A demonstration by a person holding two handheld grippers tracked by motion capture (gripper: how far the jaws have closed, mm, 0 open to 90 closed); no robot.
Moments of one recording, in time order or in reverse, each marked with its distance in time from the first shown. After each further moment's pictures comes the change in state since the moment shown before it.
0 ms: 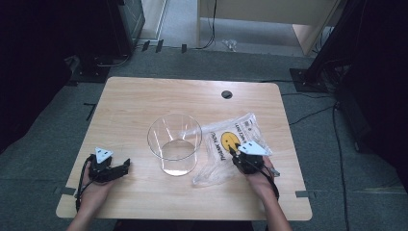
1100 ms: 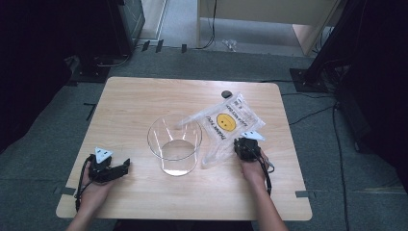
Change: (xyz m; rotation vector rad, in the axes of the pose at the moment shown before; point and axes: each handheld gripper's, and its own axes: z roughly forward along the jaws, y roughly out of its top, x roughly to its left) left arm 0.000 0.000 0.000 -0.003 -0.001 -0.004; right arm -0.026 -0.004 0.049 0.130 -0.160 0.266
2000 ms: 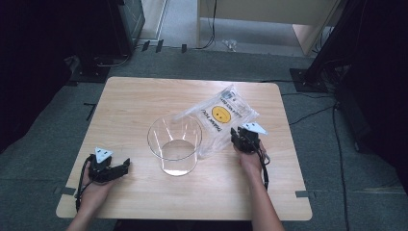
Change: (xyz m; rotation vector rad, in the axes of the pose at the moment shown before) left arm 0.000 0.000 0.000 0.003 0.007 -0.001; right arm 0.001 0.032 0.002 -0.145 0.041 0.066
